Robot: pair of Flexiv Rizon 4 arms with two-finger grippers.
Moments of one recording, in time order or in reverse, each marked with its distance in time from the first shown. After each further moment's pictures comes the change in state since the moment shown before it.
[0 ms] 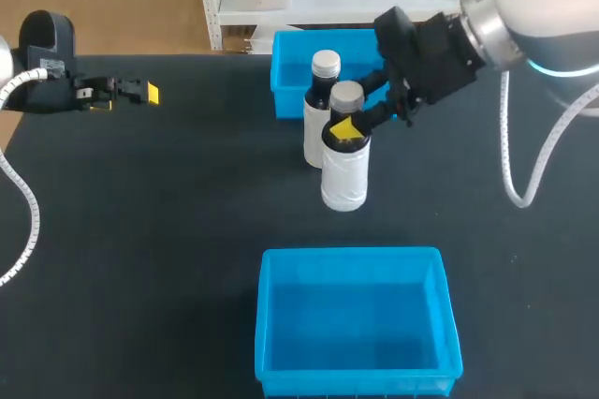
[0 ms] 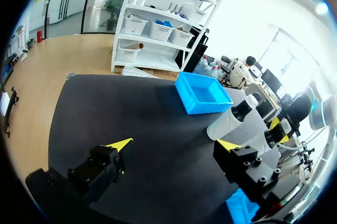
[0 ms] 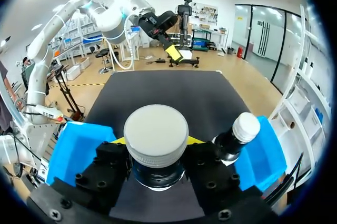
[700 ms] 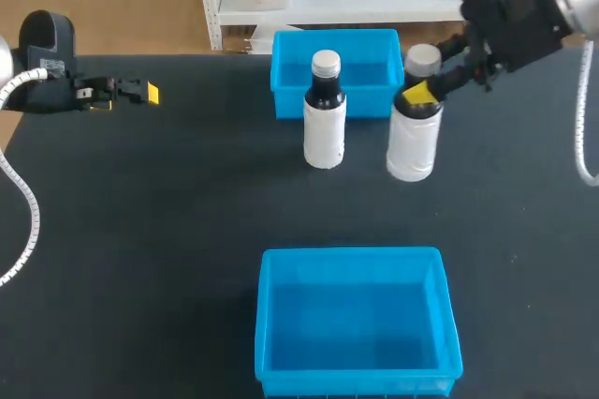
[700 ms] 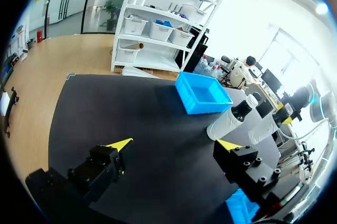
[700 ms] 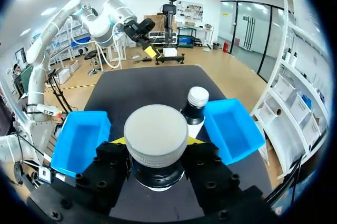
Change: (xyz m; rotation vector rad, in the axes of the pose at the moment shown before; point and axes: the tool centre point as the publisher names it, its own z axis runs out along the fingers) left arm 0.000 0.000 0.000 0.000 0.000 0.000; right arm 0.038 -0.030 -0.093 0.100 0.010 0.070
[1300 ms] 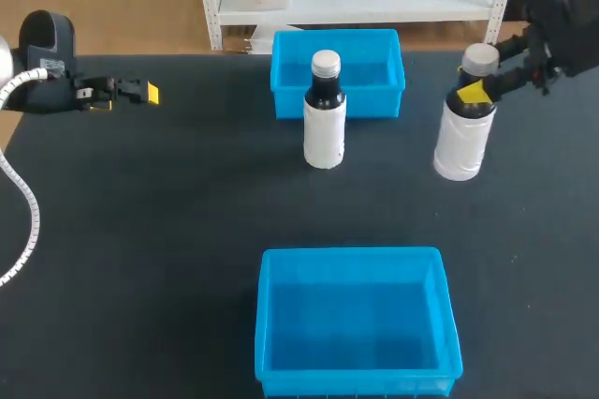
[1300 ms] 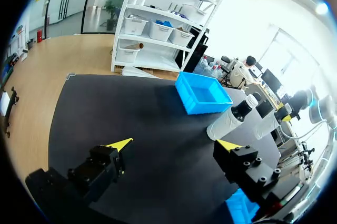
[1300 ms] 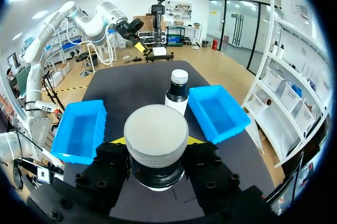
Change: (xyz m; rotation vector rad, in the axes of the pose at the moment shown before) left arm 0.000 0.000 0.000 0.000 0.000 0.000; right arm 0.043 -0.009 -0.048 0.072 0.001 0.047
